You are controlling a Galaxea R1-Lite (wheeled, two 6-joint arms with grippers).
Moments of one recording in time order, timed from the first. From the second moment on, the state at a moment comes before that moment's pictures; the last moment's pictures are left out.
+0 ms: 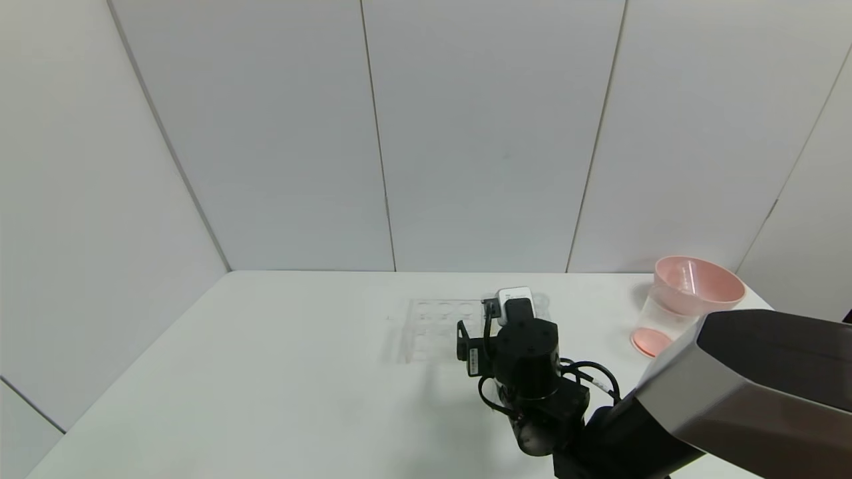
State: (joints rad) left arm 0.00 0.00 0.00 0.00 0.00 0.00; right arm 0.78 2.28 -0.95 -1.11 -0.63 0.16
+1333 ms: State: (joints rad) left arm 0.00 0.00 0.00 0.00 0.00 0.00; right arm 0.77 2.24 -1.01 -1.06 -0.63 0.18
